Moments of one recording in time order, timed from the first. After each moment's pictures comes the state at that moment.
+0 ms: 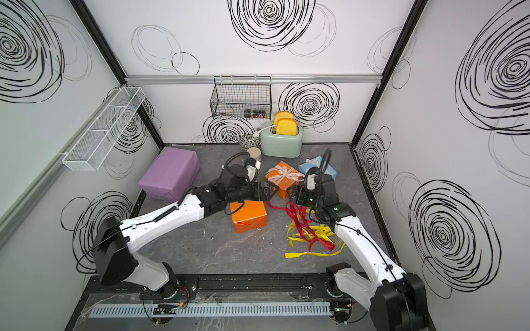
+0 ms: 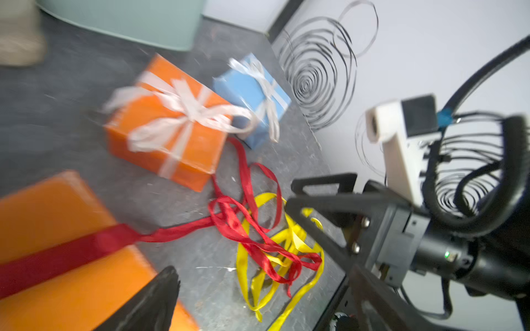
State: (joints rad) left arm -0.75 1.45 1.18 -0.23 0.12 -0.69; right arm 0.40 1.12 0.78 -0.31 -0.25 0.50
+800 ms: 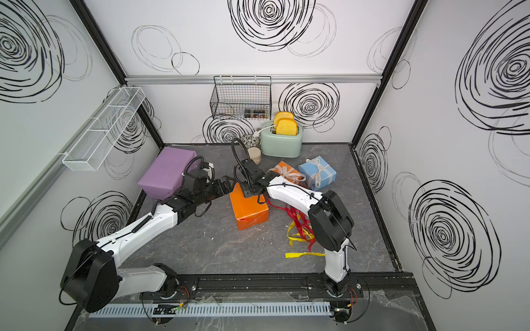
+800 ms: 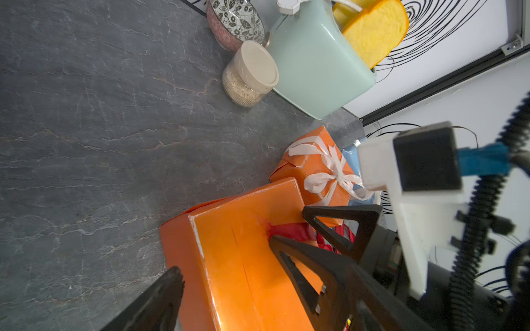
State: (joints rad) left arm -0.43 1.29 0.83 -0.10 0.11 -0.78; right arm 0.80 1.88 1.48 -0.53 0.16 0.27
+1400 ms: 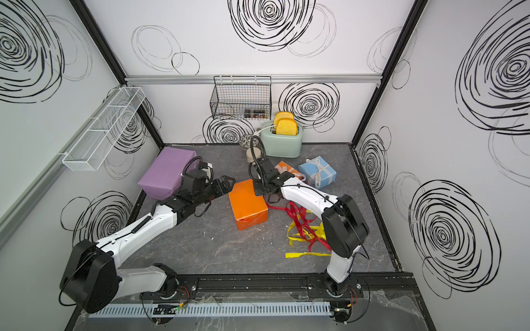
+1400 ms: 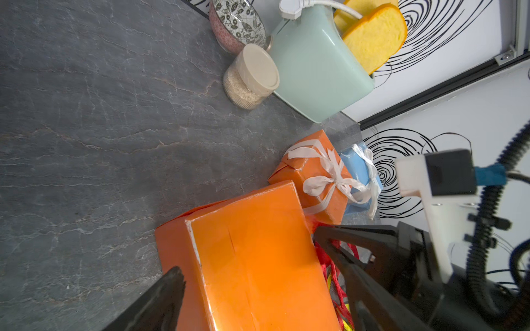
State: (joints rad) left arm -0.42 1.28 0.82 -0.09 0.11 -0.80; right arm 0.66 1.69 1.27 -0.47 0.03 0.39
